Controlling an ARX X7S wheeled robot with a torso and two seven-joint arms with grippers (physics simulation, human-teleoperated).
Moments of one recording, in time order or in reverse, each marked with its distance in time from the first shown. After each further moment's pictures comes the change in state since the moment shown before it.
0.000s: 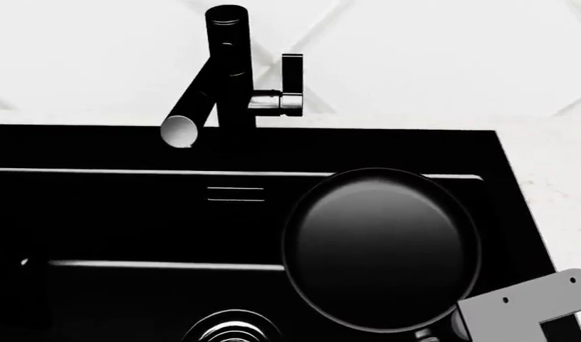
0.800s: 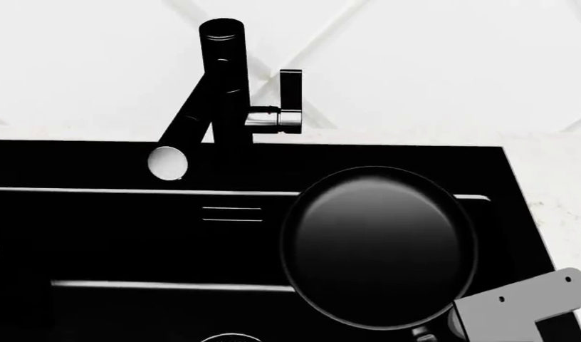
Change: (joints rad) left arm -0.009 0.006 0.018 -0.008 0.001 0.004 -0.014; right arm -0.005 -0.006 -0.023 0.005 -0.057 -0.027 -0.039
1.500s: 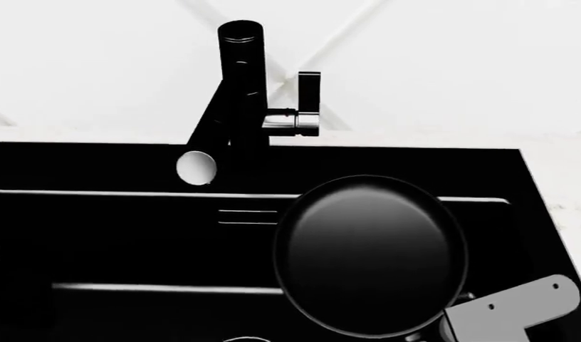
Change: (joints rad) left arm 0.004 -0.003 0.005 -0.005 0.001 0.015 -0.005; right arm -0.019 -0.004 -0.034 0.000 -0.062 -0.025 -0.052
